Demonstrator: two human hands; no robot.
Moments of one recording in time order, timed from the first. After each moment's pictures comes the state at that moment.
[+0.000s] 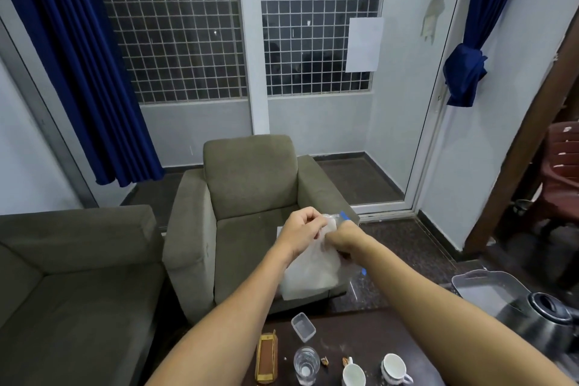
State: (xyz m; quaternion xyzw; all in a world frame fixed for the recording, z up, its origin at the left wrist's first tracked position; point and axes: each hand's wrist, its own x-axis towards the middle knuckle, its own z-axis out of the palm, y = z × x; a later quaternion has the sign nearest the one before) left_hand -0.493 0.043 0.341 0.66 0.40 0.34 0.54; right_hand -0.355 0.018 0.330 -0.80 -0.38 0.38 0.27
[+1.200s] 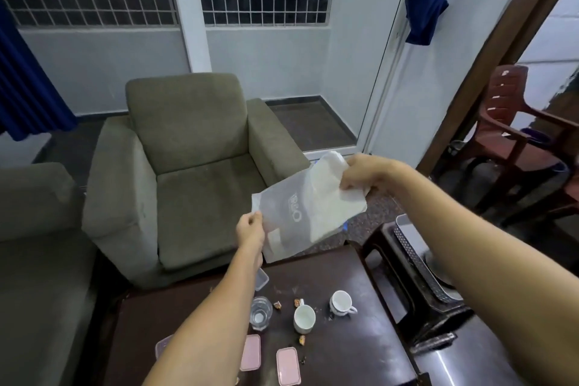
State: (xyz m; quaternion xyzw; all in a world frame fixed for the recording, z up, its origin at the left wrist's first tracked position) left_hand -0.444 0.071 0.169 0.38 0.59 0.39 0.59; right_hand -0.226 0.005 0.368 -0.80 -0.47 0.35 0.15
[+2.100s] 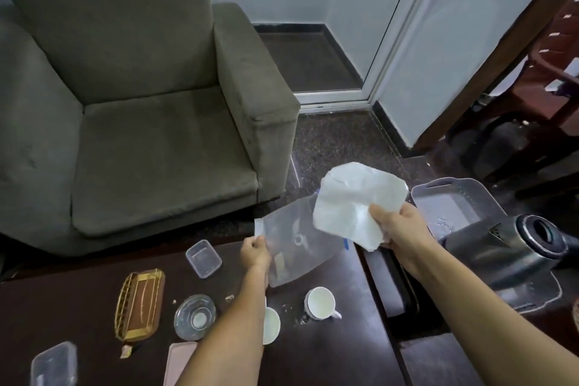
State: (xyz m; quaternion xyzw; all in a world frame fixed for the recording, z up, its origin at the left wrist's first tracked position) left_hand -0.292 0.088 -0.121 0.31 0.71 0.27 0.57; right_hand -0.078 -0.011 0.056 -0.73 -0.19 0.41 0.52
